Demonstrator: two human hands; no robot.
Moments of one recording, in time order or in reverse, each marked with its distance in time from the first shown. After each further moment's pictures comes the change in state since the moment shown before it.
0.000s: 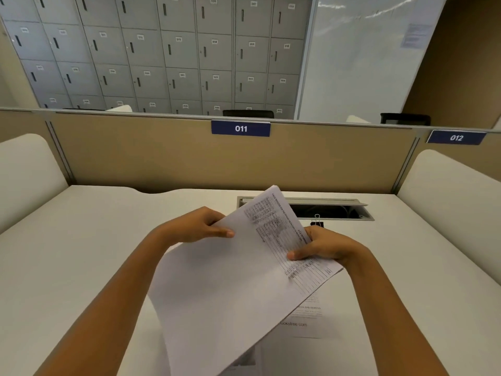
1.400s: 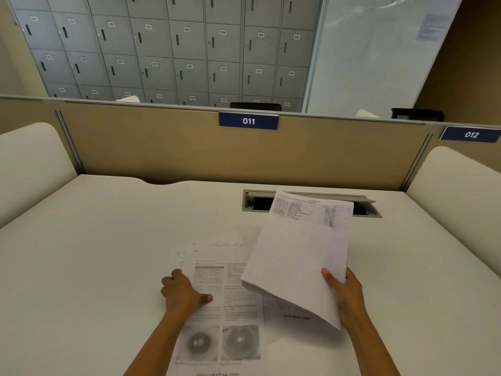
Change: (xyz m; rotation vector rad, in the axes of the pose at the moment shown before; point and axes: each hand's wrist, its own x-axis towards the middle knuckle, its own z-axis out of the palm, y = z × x) left_hand -0.028 -0.099 0.127 -0.013 0.457 -0.836; right_hand 0.010 0.145 0.065 0.742 0.811 -0.047
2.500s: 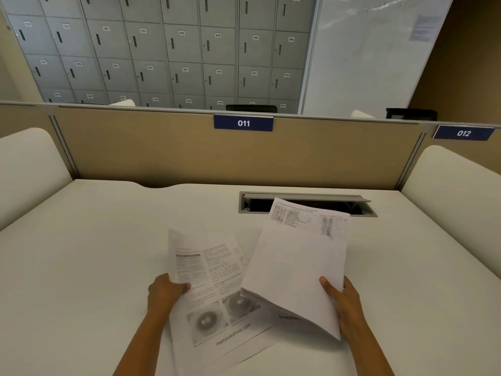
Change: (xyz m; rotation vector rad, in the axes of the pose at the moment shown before) left_hand 0.017 -0.016 -0.017 -0.353 0.015 0.004; right_hand -0.008 0.011 -0.008 0.022 -0.036 0.019
